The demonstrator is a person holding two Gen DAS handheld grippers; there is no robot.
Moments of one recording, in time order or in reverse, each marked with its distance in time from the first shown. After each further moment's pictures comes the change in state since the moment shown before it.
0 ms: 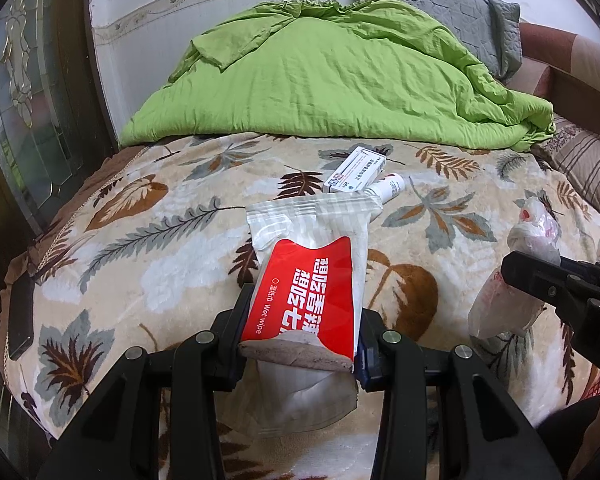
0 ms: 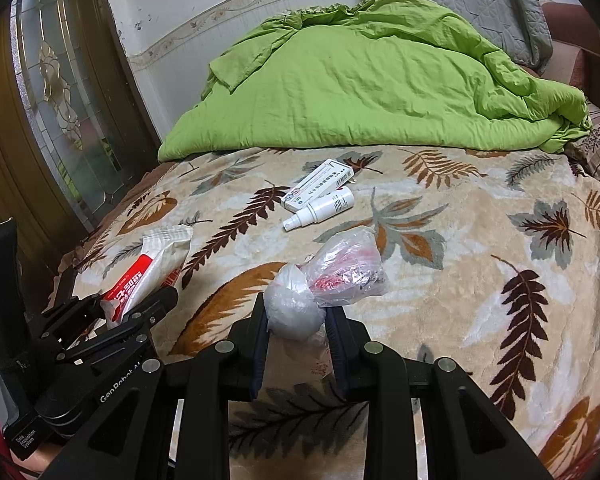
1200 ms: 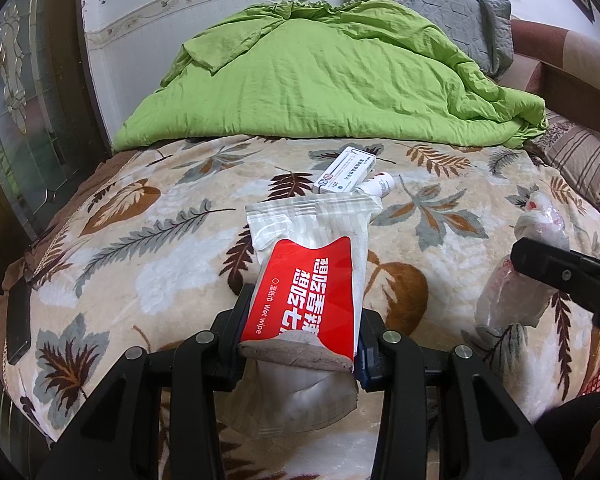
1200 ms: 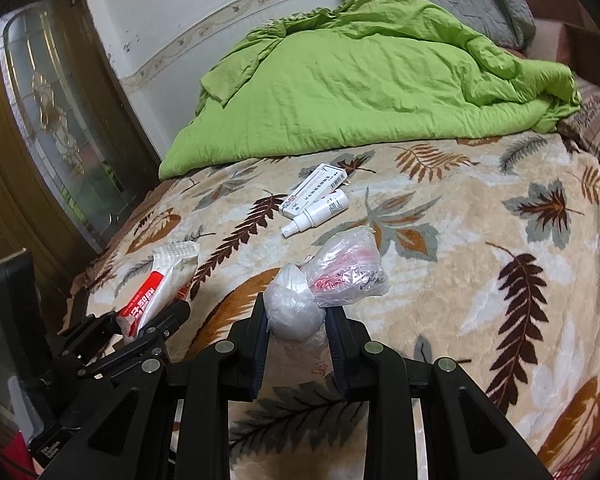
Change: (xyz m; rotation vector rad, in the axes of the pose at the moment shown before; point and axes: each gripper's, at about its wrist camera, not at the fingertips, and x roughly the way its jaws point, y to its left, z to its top) left arm -0.002 -0.005 -0.001 0.011 -0.004 -0.007; right arm -0.015 -0.011 0.001 0.098 -0.021 0.032
